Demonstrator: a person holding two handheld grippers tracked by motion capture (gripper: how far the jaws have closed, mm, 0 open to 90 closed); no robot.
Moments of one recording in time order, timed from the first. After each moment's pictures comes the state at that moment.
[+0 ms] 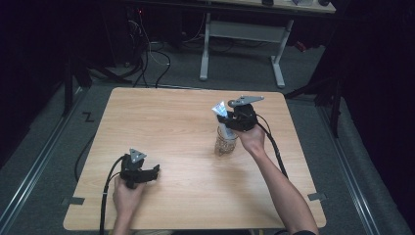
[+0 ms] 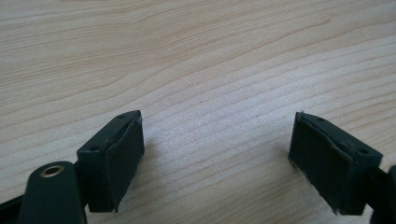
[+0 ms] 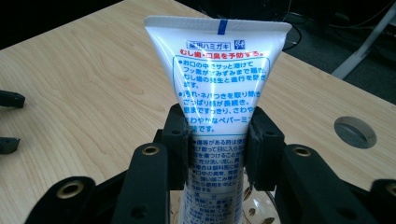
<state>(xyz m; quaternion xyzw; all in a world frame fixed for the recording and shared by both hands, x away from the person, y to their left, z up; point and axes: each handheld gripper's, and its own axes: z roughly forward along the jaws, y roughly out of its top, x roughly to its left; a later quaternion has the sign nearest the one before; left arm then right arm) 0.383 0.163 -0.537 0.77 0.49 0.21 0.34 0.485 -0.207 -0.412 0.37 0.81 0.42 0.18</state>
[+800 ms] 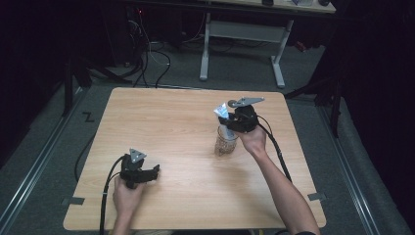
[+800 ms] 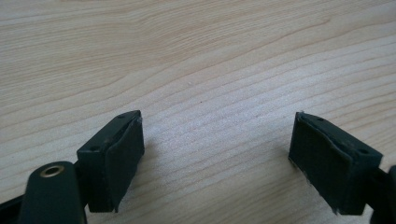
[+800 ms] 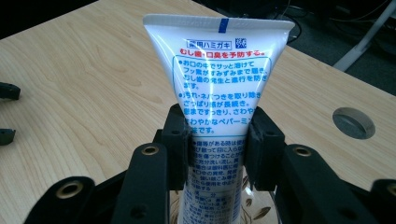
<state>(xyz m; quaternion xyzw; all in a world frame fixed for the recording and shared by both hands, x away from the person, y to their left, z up) 0.383 0.163 -0.537 0.77 0.49 0.21 0.34 0.484 -0.211 -0.416 0.37 0.81 0.41 0.18</state>
